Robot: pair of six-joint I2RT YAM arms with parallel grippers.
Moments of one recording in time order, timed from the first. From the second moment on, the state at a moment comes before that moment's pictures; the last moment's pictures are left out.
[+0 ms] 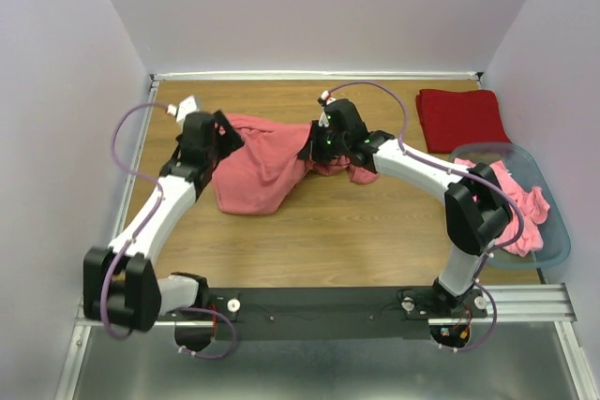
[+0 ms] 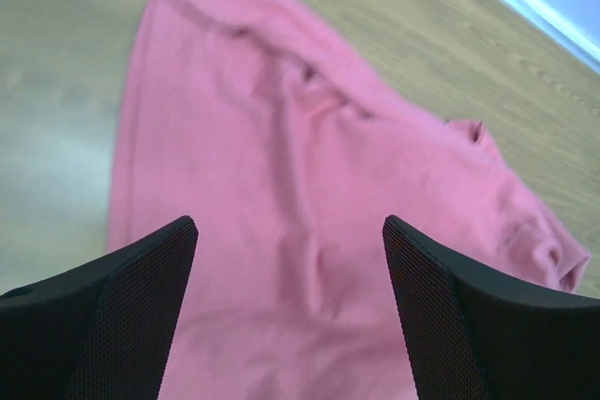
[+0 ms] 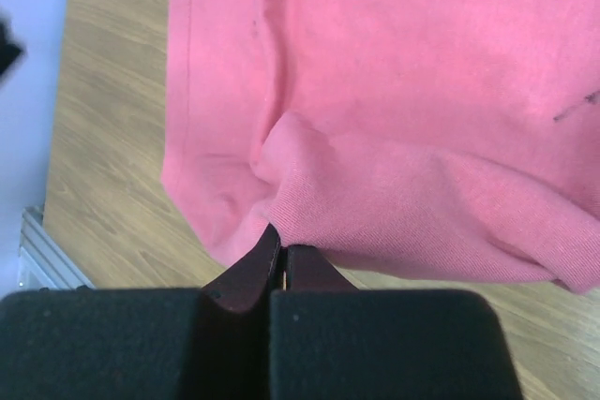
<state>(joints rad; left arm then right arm) -0.21 1.28 0.92 -0.19 -0.19 -0.64 0.68 1.79 1.33 -0.17 -0.17 0.62</state>
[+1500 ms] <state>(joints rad) -0.34 0.88 1.04 -0.79 -0.45 -0.80 0.68 1.63 1.32 -0.49 -0.19 0.51</state>
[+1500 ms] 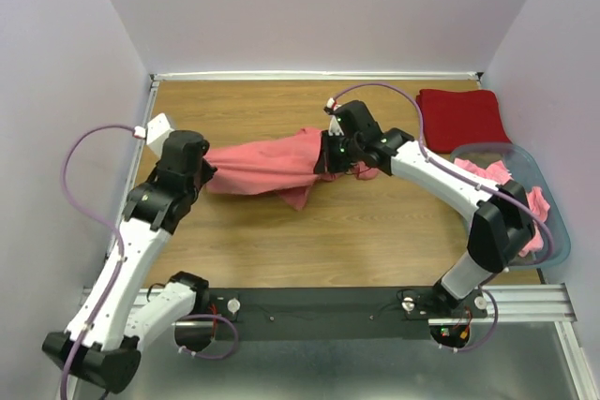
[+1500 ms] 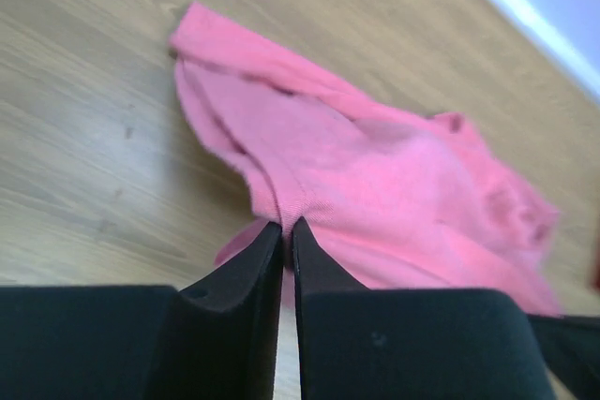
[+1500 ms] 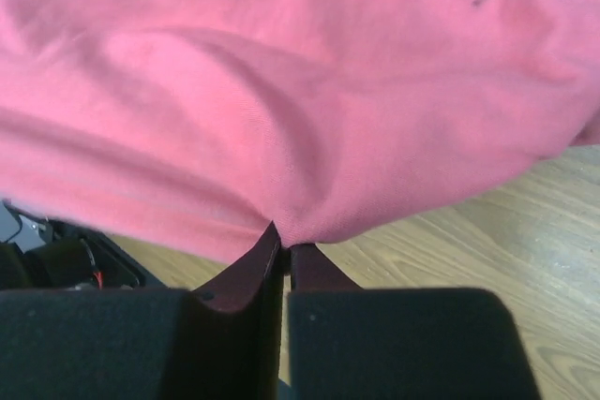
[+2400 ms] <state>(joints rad) -0.26 1.54 1.11 -0.34 -0.29 -0.52 0.68 1.55 1.23 -0.58 0.03 0.47</state>
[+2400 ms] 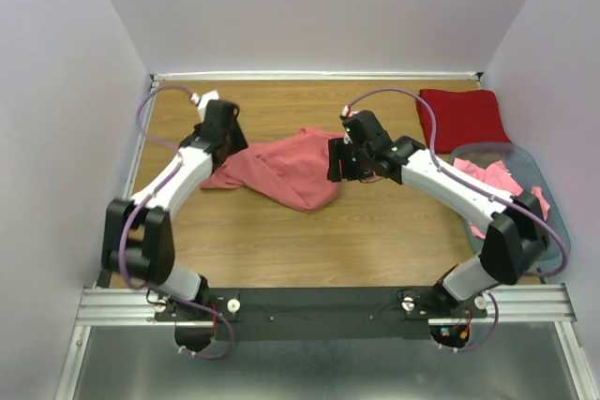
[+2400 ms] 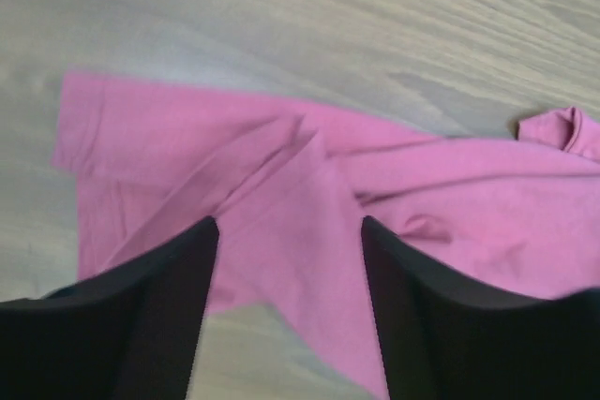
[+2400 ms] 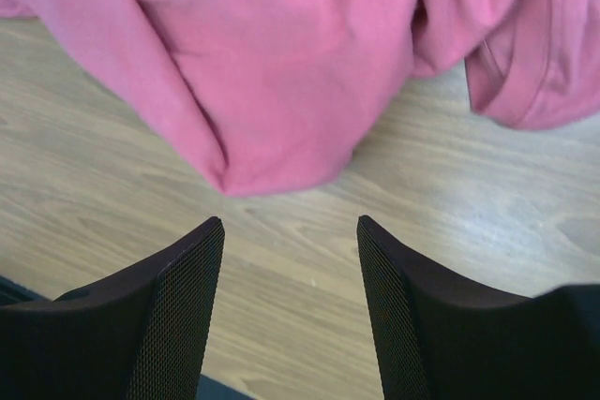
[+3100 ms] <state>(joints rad) -0.16 1.54 0.80 -0.16 -0.17 -0.81 0.68 1.32 1.02 -0.57 0.08 0.47</state>
